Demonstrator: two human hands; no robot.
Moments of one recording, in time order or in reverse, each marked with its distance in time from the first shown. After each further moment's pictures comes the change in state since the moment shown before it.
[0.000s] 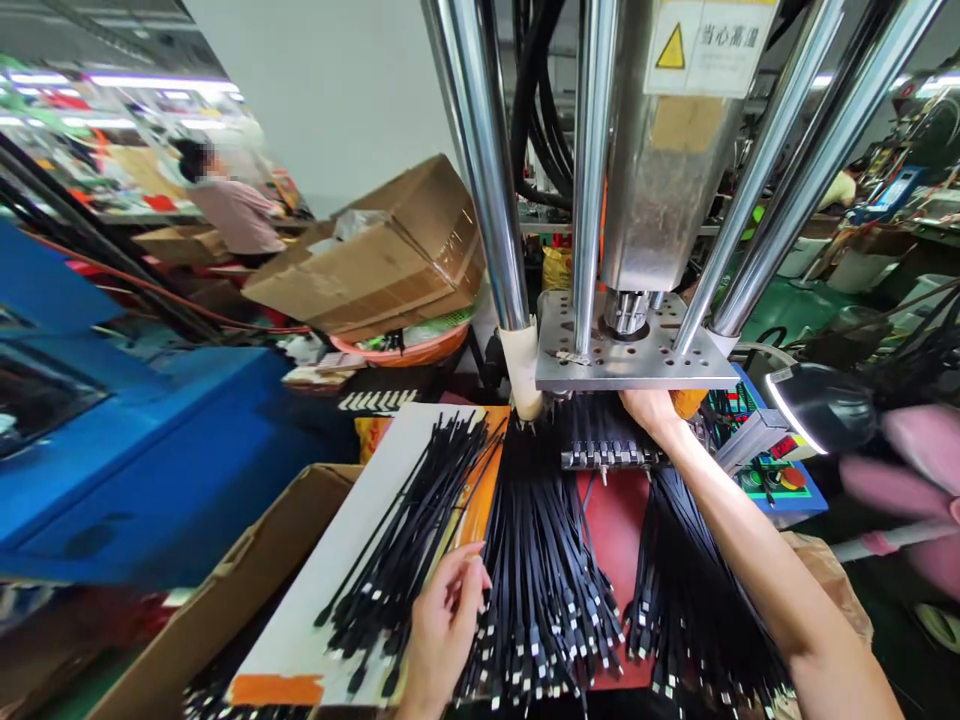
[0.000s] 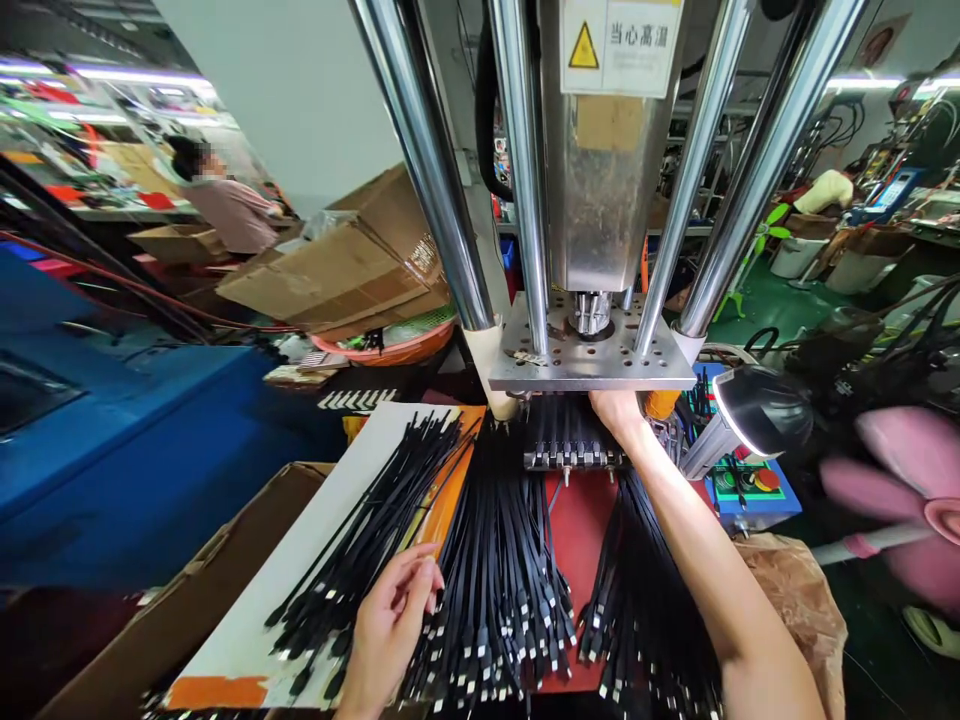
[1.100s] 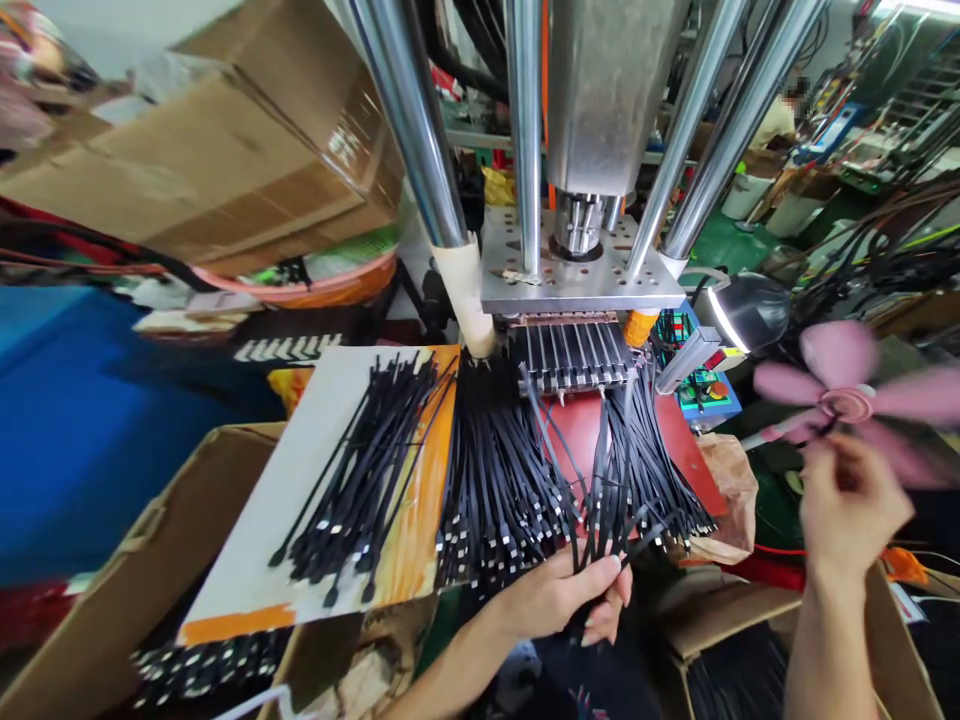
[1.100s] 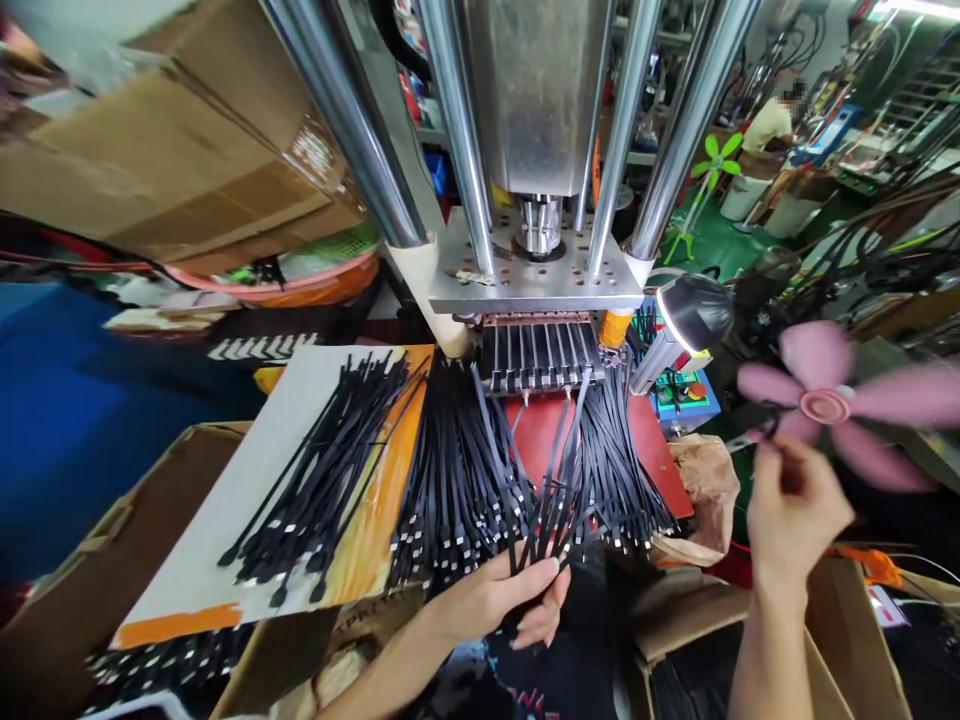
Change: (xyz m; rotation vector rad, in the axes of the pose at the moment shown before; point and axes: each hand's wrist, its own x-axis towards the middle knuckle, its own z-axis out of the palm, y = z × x) left_hand -0.066 0.091 0.095 -0.779 -1.421 -0.446; right_hand -0.318 0.017 -0.166 -0.097 0.724 0.765
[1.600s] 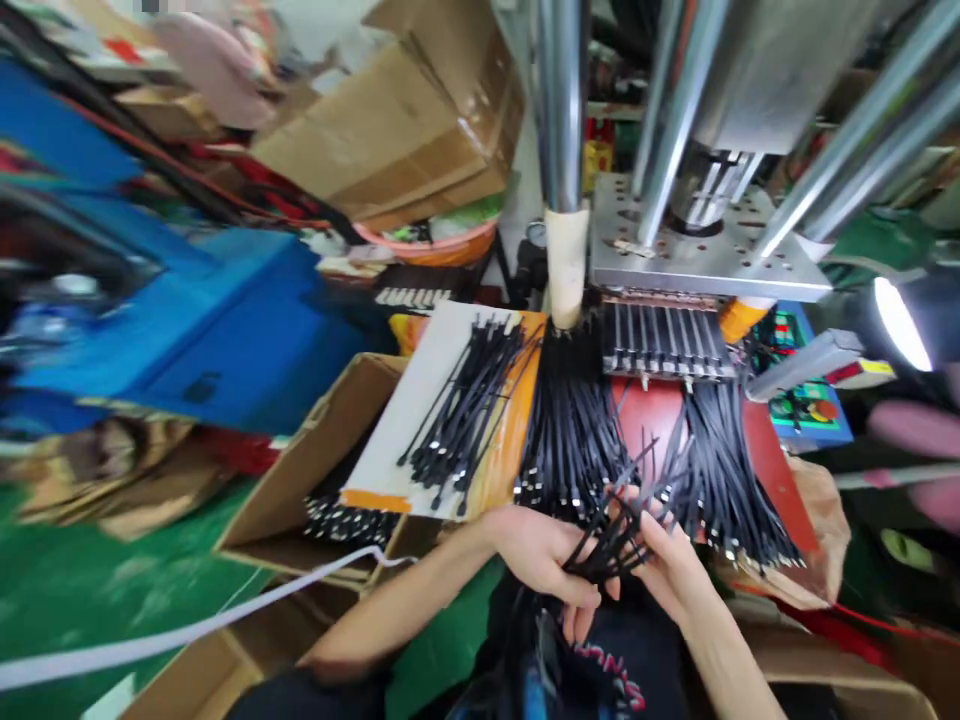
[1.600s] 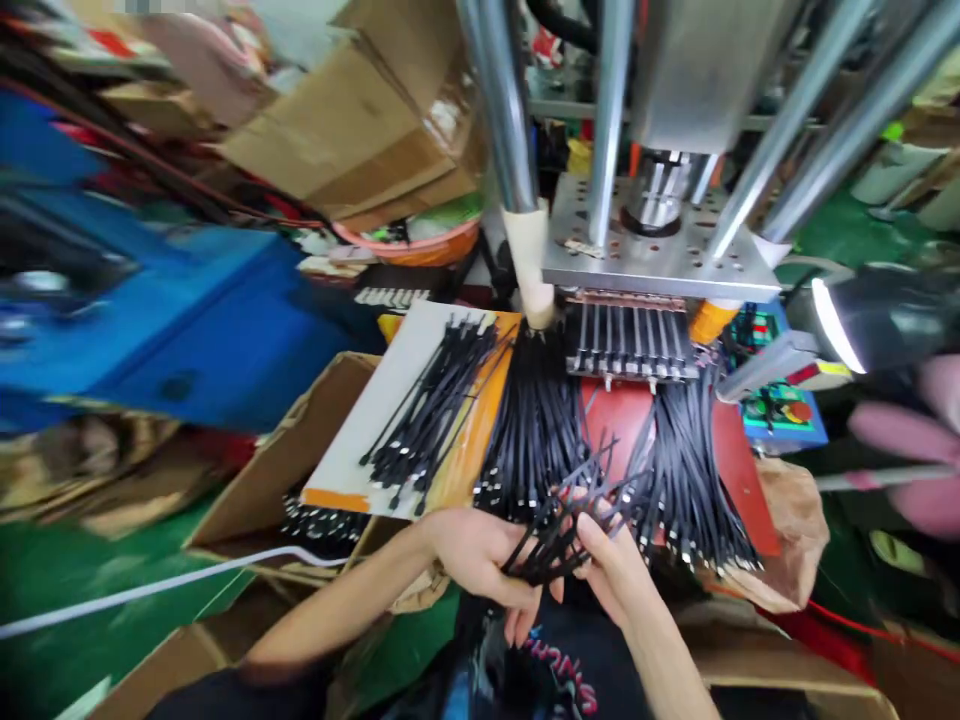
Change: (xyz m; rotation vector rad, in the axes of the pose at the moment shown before) left_hand -0.067 0.042 -0.057 0.400 -0.394 -0.236; right_hand -0.185 -0.137 0.039 1.040 -1.421 1.065
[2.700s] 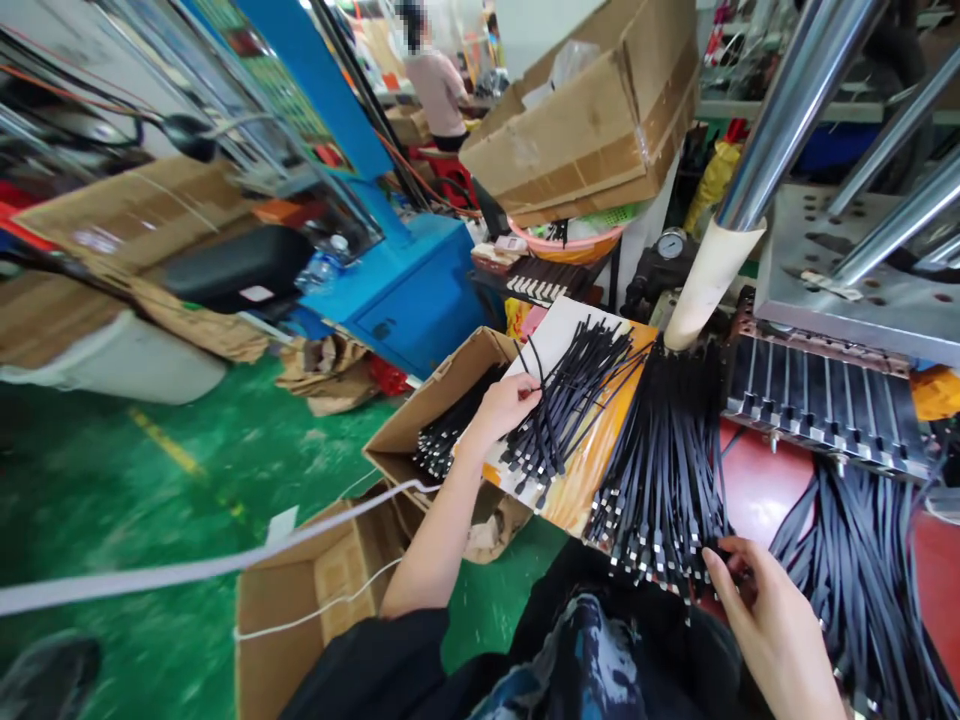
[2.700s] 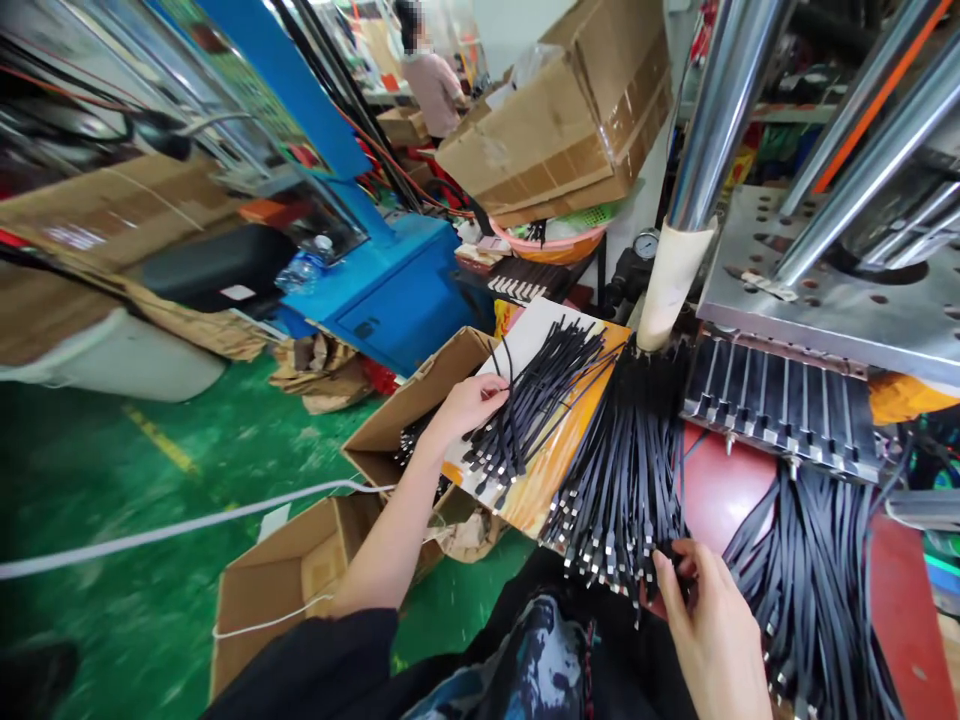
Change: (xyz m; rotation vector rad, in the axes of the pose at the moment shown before) left_hand -0.187 -0.032 -0.064 0.612 1.930 -0.515; right_hand 0.035 -0.004 -0.045 -1.275 0.152 -0.384
